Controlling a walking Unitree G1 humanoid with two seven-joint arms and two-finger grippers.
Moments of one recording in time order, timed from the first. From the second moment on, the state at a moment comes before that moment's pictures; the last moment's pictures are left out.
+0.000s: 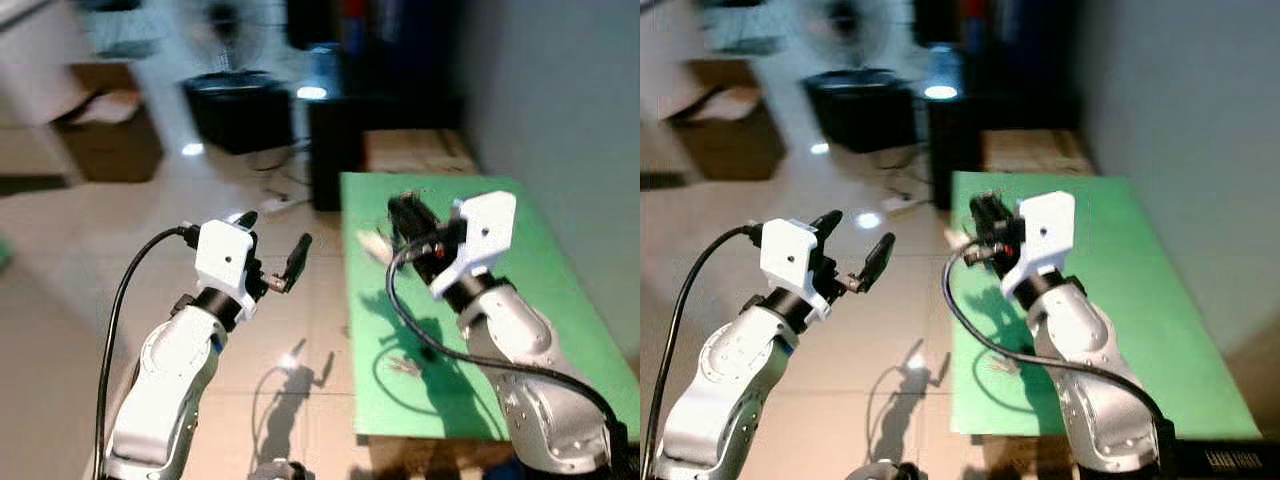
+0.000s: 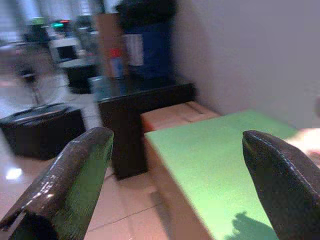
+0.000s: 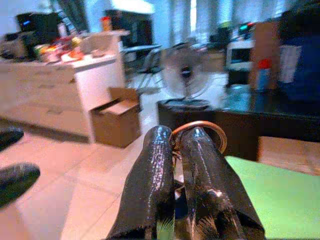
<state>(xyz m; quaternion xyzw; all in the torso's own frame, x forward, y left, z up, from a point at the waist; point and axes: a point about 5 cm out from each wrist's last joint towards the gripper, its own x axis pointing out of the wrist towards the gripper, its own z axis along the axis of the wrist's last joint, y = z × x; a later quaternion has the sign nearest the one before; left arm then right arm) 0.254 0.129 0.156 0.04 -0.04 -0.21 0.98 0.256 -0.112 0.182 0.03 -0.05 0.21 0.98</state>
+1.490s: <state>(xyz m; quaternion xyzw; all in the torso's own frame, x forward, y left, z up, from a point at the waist) 0.246 0.137 0.144 0.06 -0.04 -0.12 0.99 0.270 -0.121 0.168 0.06 0.00 0.21 0.97</state>
